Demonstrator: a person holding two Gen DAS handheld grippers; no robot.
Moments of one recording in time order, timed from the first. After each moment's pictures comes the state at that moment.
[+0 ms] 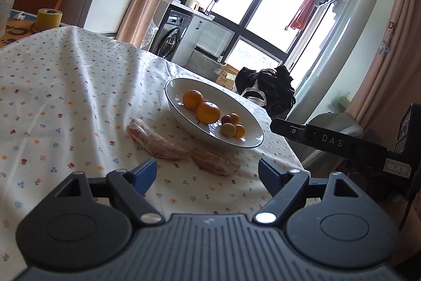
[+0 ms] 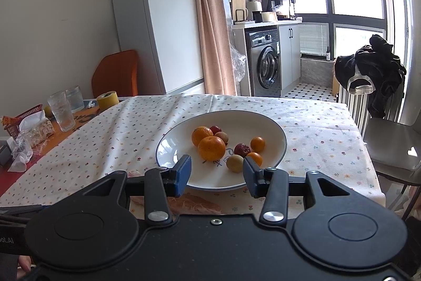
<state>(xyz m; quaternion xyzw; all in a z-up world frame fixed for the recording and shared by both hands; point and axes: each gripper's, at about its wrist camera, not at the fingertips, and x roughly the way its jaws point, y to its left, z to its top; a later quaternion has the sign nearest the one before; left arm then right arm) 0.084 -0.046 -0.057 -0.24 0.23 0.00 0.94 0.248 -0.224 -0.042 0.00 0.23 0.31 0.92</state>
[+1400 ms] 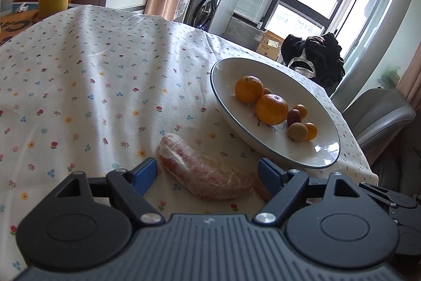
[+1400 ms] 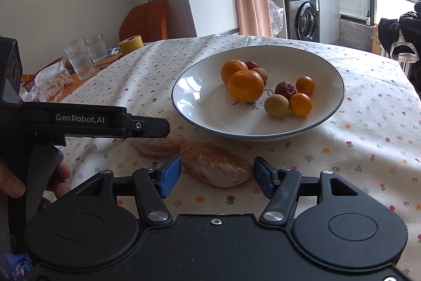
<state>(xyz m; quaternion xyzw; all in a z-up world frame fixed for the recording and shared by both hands) 0.183 -0.013 -0.079 -0.20 0.33 0.08 0.92 0.276 -0.188 -0.101 -0.04 0.32 0.39 0.86</state>
